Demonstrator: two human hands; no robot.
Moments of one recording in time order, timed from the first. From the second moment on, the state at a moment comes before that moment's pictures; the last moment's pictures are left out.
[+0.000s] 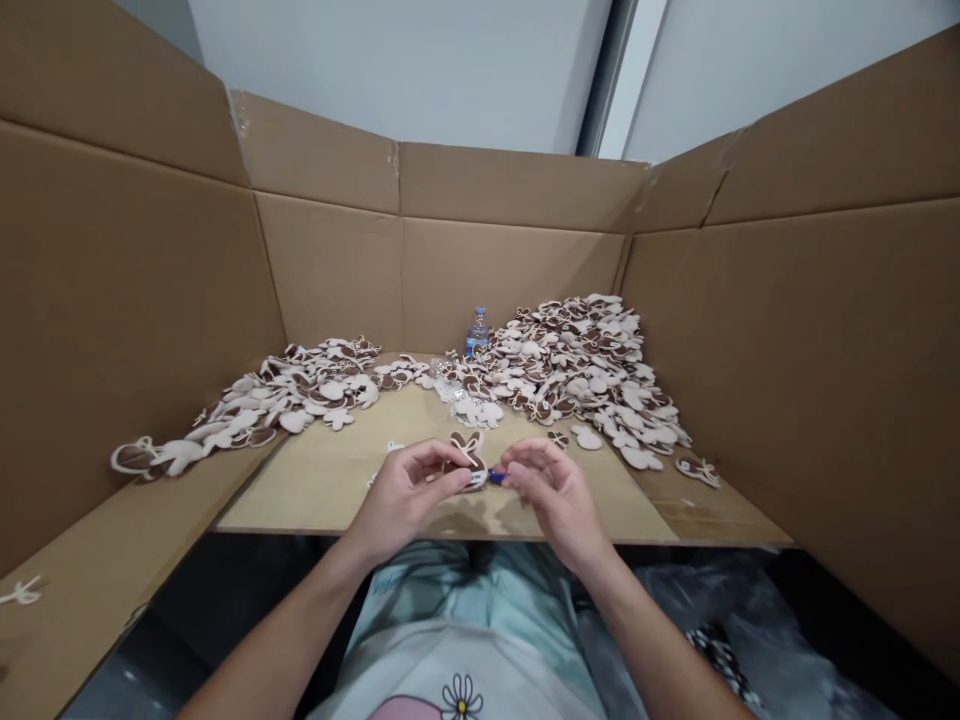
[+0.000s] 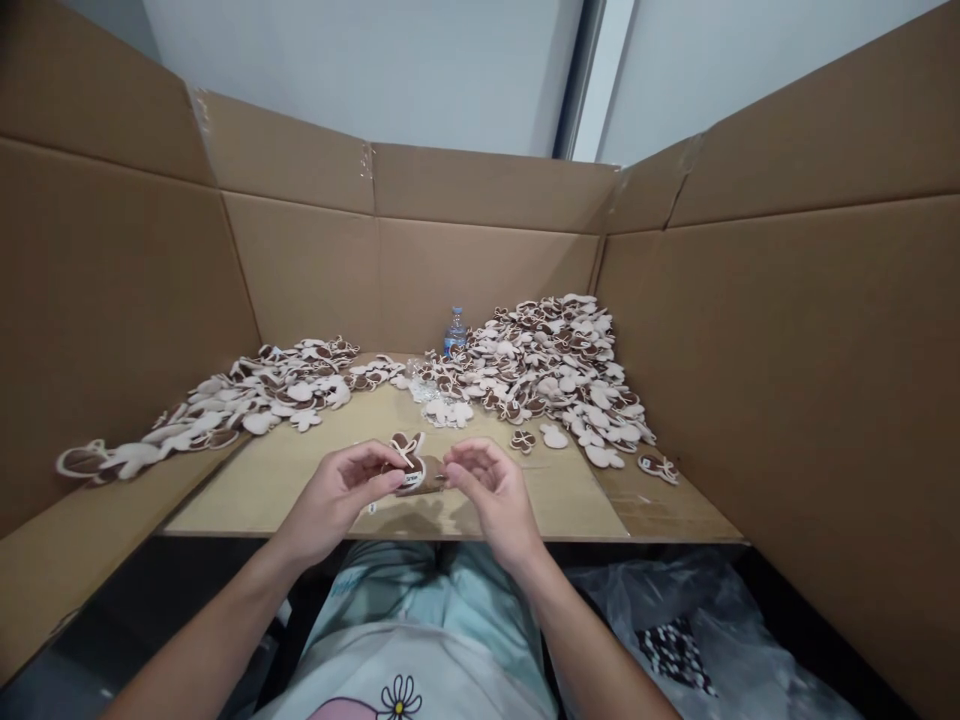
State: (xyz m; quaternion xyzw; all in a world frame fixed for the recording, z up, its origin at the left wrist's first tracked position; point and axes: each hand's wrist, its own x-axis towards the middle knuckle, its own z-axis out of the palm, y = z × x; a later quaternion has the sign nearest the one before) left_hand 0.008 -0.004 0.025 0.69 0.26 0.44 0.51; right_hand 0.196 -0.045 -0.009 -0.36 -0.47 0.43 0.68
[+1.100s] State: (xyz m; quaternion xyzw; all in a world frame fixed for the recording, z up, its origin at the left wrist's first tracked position) left_hand -0.015 0.040 0.013 0.68 0.38 0.45 0.44; right_hand 0.220 -0.037 -0.012 -0.48 -0.61 0.34 0.53
